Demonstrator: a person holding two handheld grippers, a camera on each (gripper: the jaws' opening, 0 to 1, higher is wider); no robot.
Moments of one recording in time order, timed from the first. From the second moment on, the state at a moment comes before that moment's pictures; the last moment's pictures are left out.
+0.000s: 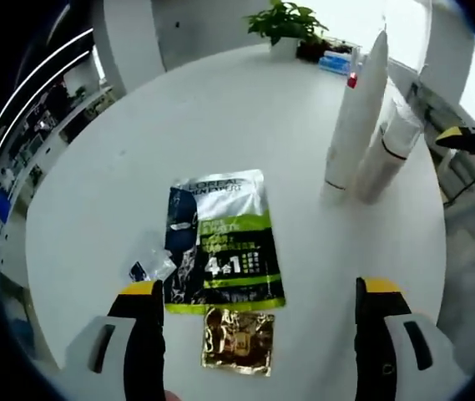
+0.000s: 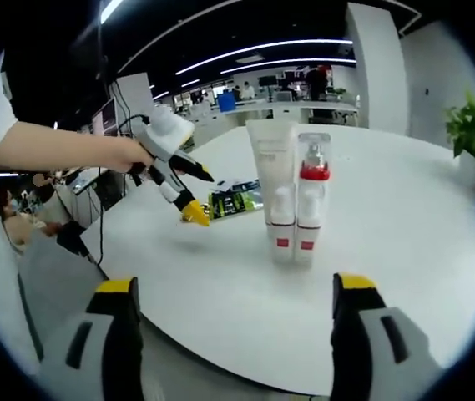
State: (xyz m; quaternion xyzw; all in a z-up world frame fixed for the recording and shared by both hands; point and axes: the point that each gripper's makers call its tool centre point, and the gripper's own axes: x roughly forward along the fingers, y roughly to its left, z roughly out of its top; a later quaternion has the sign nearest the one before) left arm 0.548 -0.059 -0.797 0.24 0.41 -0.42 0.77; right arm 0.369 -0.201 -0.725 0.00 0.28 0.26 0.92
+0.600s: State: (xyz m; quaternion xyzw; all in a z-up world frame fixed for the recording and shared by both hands) left arm 0.599 -0.077 -0.820 0.23 0.42 -0.43 0.77; right arm 0.370 -0.207 -0.728 0.00 0.29 0.24 0.92
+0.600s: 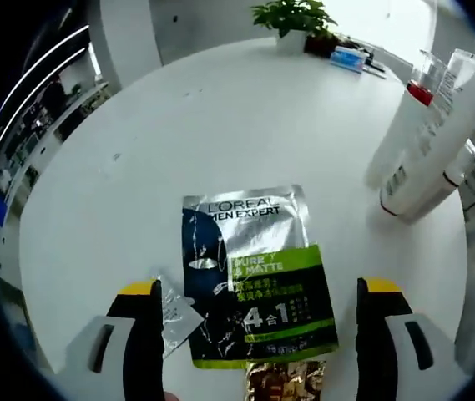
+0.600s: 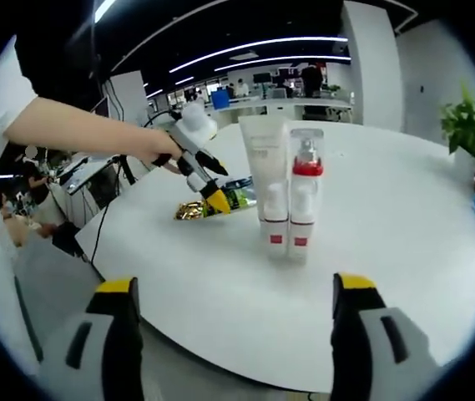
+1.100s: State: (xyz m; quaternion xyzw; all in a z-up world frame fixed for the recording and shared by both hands) left arm 0.606 -0.078 -0.832 0.22 0.43 -0.41 0.77; right arm 0.371 -0.209 -0.731 0.00 0.30 0.24 0.92
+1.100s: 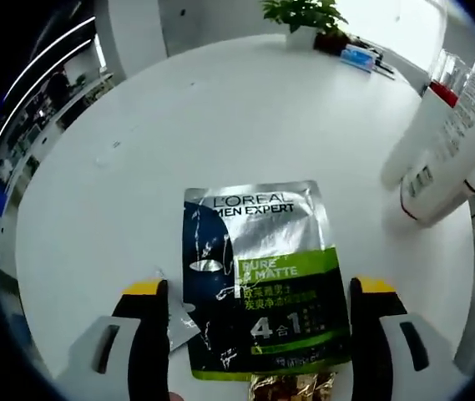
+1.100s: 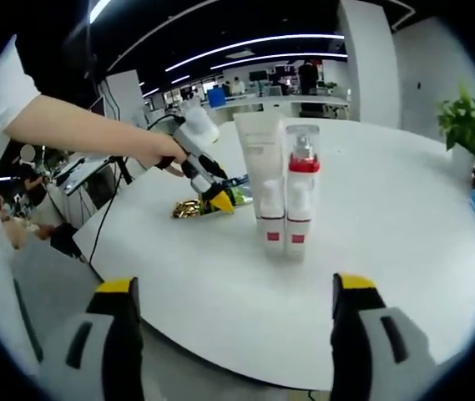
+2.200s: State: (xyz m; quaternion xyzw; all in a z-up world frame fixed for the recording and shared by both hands) left arm 0.604 -0.069 -0.821 0.22 0.40 -0.39 0.80; right arm 0.372 -0.212 -0.732 0.00 0.30 0.22 0.93
